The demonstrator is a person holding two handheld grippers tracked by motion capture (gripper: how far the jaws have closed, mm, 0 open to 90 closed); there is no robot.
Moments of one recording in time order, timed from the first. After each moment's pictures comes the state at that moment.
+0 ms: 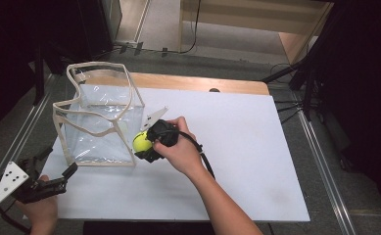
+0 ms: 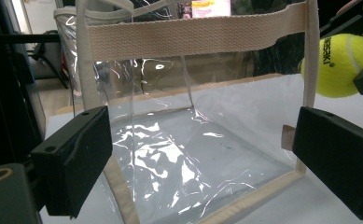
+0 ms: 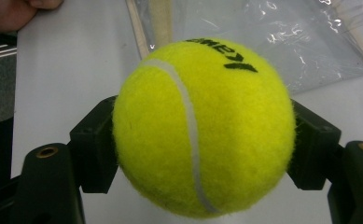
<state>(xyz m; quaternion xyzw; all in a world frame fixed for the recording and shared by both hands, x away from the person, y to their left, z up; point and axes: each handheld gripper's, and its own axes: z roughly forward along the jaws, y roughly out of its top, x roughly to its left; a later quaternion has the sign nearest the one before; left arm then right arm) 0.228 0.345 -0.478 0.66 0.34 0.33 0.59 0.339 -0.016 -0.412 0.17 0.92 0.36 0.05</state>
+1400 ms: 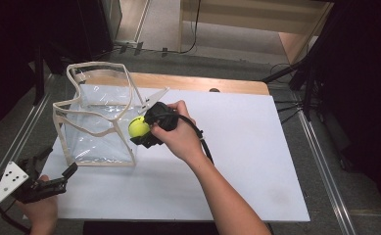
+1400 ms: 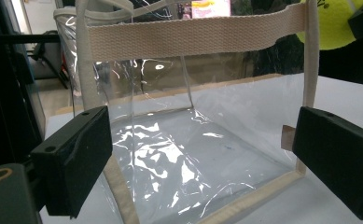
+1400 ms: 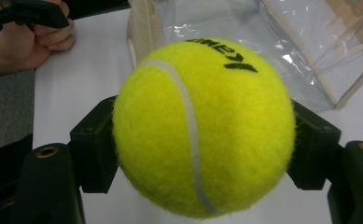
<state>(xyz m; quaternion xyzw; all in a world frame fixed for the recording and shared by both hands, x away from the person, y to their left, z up) 0.228 0.345 -0.478 0.66 0.34 0.33 0.59 0.352 -0.016 -0.364 0.17 0.91 0.38 0.05</state>
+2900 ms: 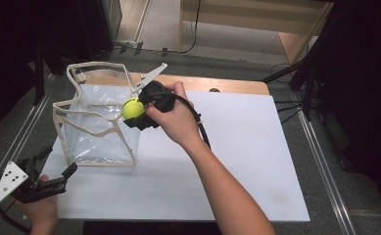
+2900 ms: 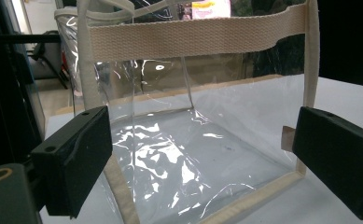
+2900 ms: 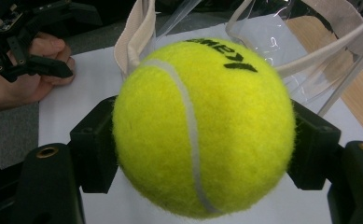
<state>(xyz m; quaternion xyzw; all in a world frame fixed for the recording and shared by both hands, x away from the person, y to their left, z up) 0.228 0.345 -0.478 0.65 0.34 0.33 0.59 0.368 -0.010 -0.316 0.17 0.90 0.39 0.06</state>
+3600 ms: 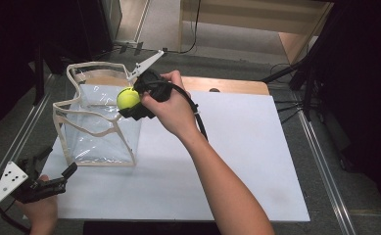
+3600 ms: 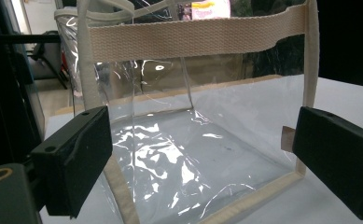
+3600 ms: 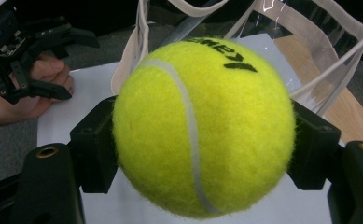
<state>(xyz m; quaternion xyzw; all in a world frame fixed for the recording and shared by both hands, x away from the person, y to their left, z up) 0.228 0.345 -0.478 0.65 0.34 0.33 0.59 0.377 -0.004 -0.292 0.17 0.90 0.40 0.07</state>
